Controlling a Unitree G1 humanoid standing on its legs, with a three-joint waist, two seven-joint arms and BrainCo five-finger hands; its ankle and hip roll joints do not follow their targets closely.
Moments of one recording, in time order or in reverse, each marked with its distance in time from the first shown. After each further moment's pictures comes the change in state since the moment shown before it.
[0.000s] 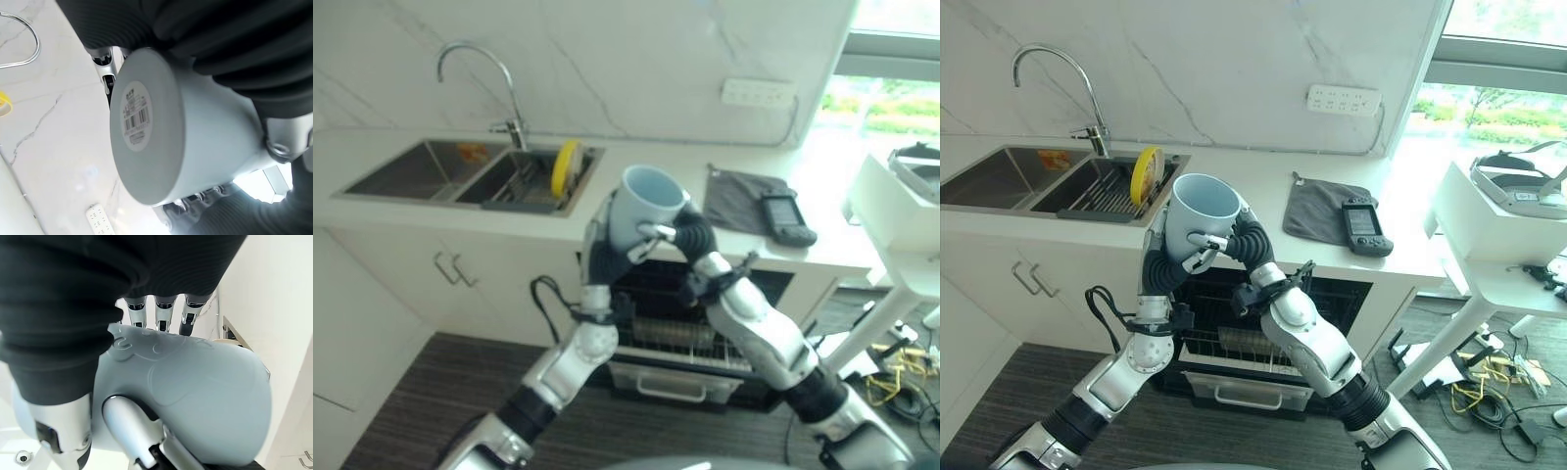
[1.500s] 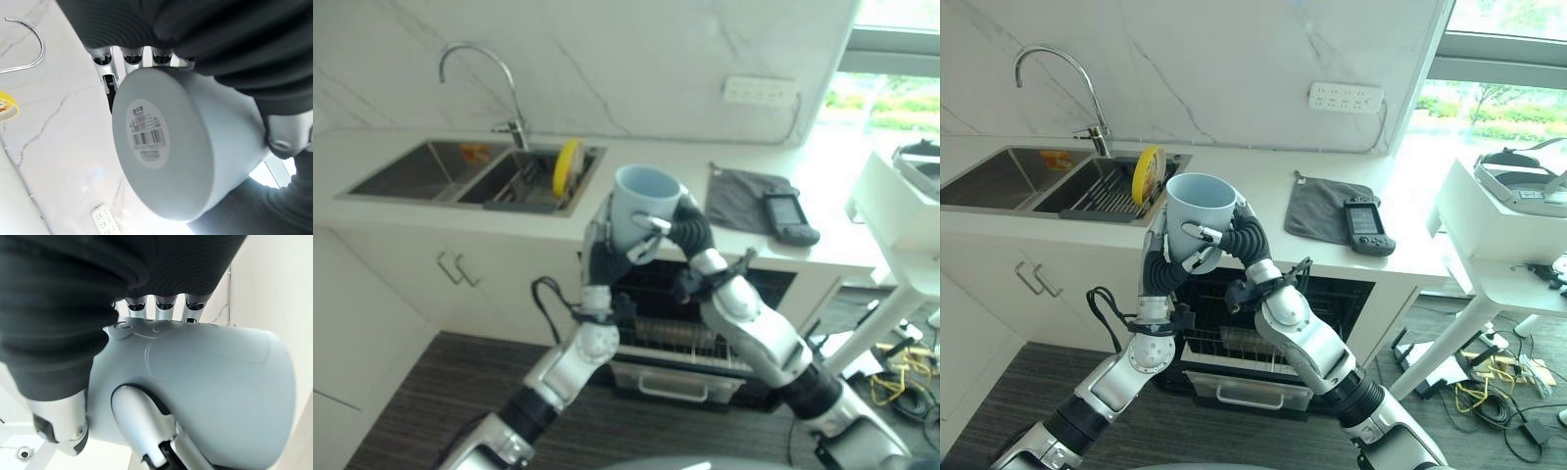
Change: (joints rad) left arm 0.000 -0.004 -0.007 0.006 0.000 0.013 0.007; right arm -0.030 0.006 0.028 0.001 -0.081 -0.005 -0.060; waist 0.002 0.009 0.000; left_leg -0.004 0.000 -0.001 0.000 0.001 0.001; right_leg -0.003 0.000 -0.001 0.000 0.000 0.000
